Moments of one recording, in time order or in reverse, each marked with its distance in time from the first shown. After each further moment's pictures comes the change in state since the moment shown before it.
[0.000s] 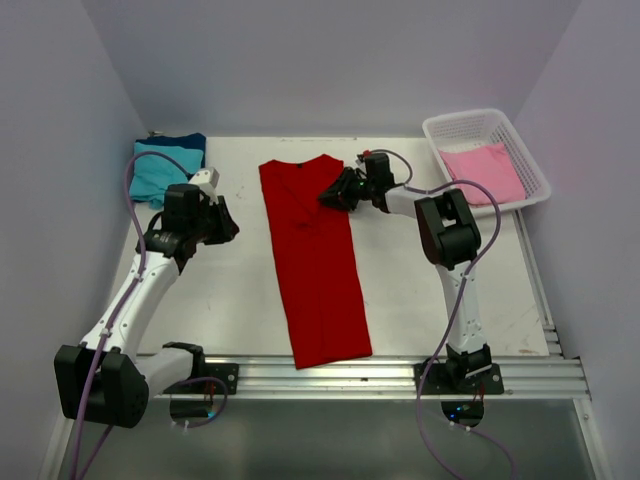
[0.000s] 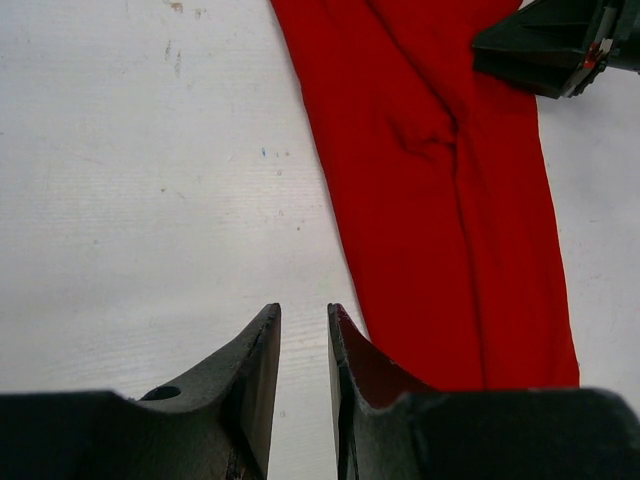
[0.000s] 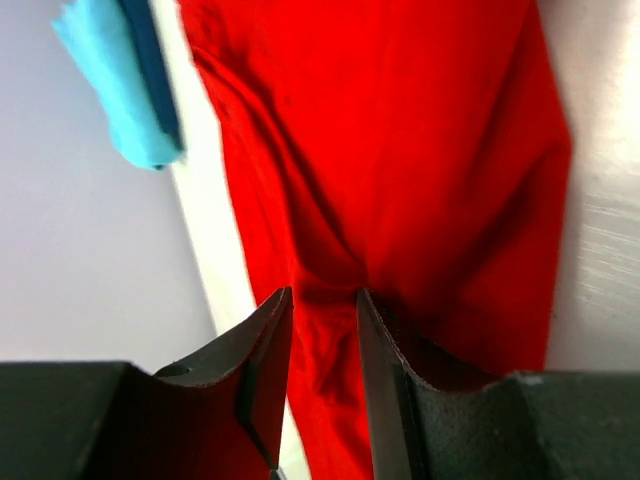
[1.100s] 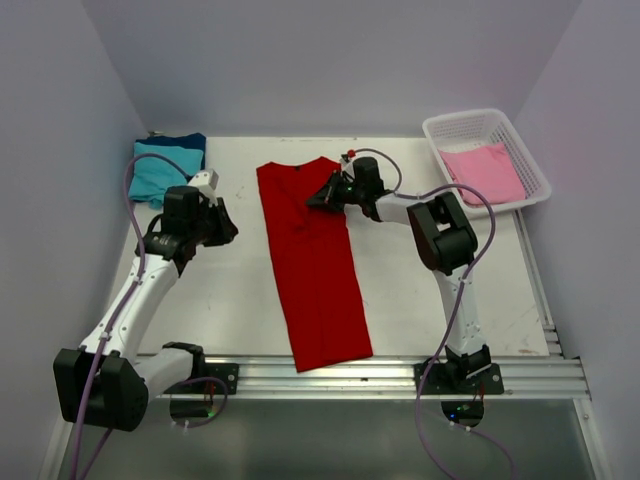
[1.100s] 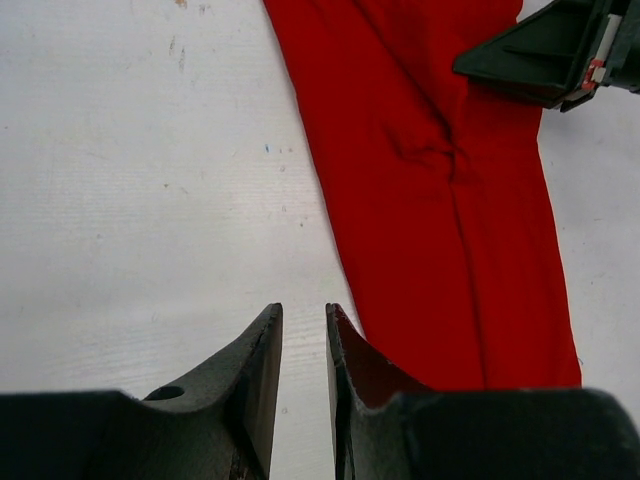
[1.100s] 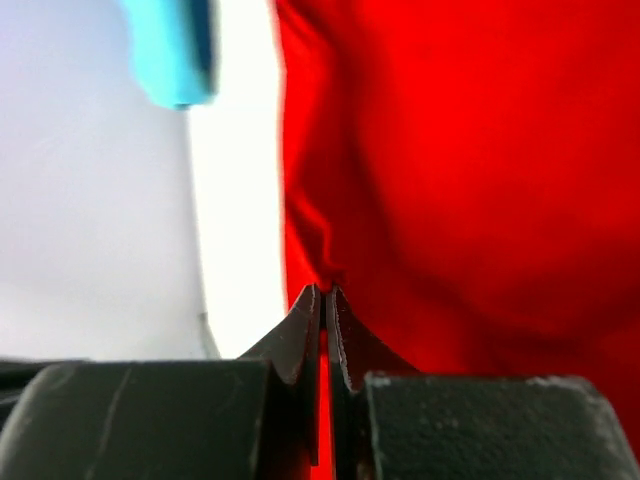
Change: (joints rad) left arm 0.000 -0.017 -0.011 0.000 -0.006 0.000; right arm 0.080 -0.044 -0.075 0.091 0.011 -0.069
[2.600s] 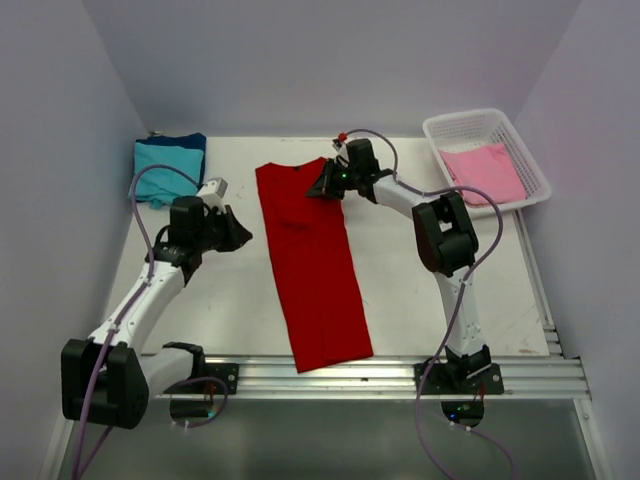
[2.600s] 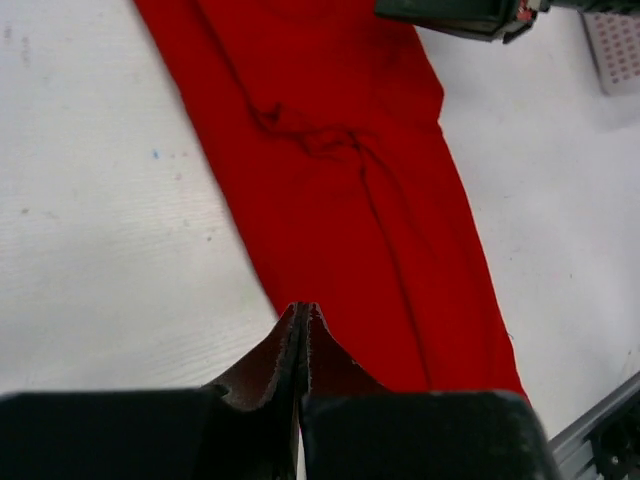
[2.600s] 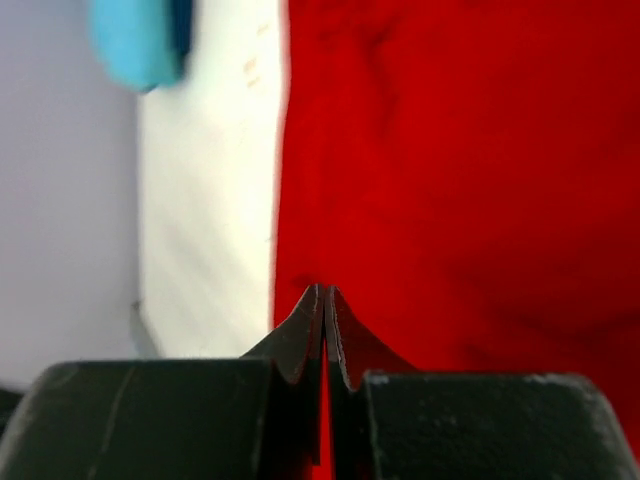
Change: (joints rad) left arm 0.000 -0.002 -0.136 0.189 0.169 -0.053; right arm 0.021 -0.018 0.176 -0.235 -0.020 -0.208
